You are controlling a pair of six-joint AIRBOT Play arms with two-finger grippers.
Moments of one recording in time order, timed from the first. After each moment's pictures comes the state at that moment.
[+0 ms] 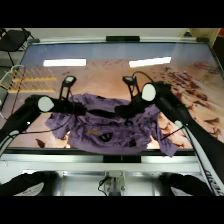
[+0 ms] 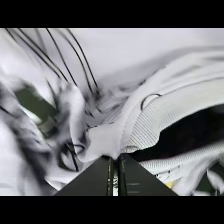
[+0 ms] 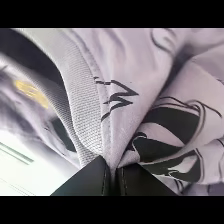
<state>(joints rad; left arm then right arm) -0.37 -1.20 1.01 1.24 -0.85 -1.39 0.51 -1.34 1.29 -1.22 1.23 1.70</state>
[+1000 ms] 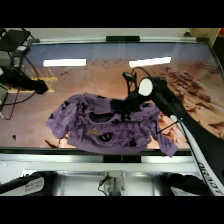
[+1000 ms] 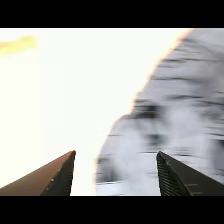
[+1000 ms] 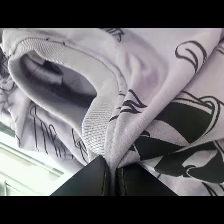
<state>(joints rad) 0.08 -1.29 1.46 1.48 -1.26 -1.24 0.51 -1.41 1.35 -1.16 1.23 1.82</state>
